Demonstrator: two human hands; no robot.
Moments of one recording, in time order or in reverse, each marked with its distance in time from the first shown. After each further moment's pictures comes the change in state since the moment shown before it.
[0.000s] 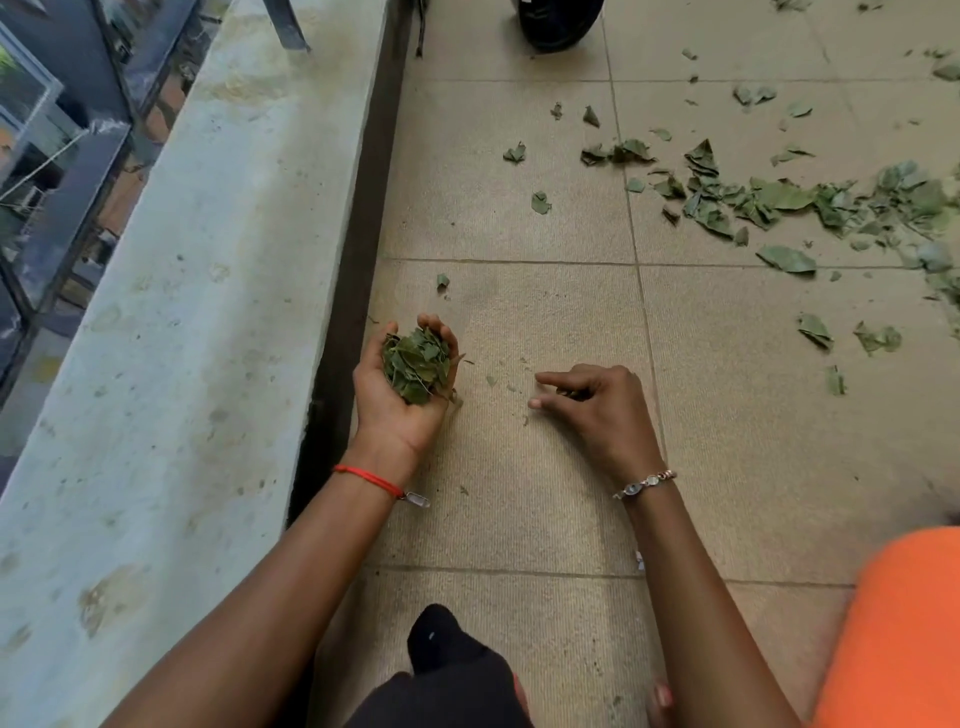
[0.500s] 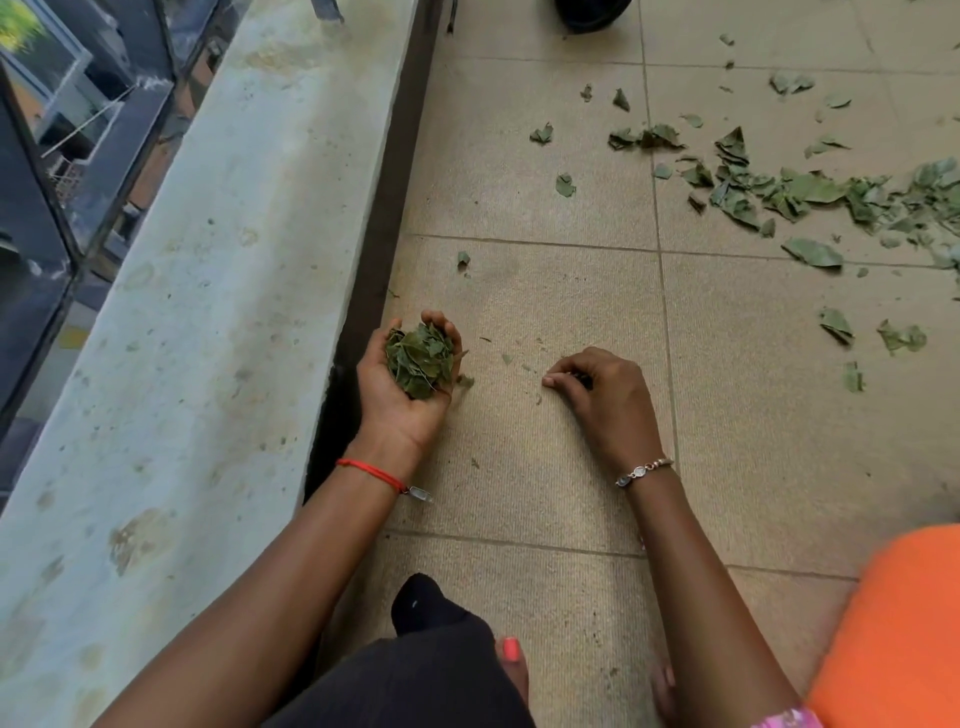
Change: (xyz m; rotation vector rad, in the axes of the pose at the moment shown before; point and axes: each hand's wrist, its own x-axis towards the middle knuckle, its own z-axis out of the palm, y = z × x) left_hand -0.017 0.005 -0.014 0.002 0.005 0.033; right_hand -0.004 0.008 0.008 -0.318 0.030 -0.222
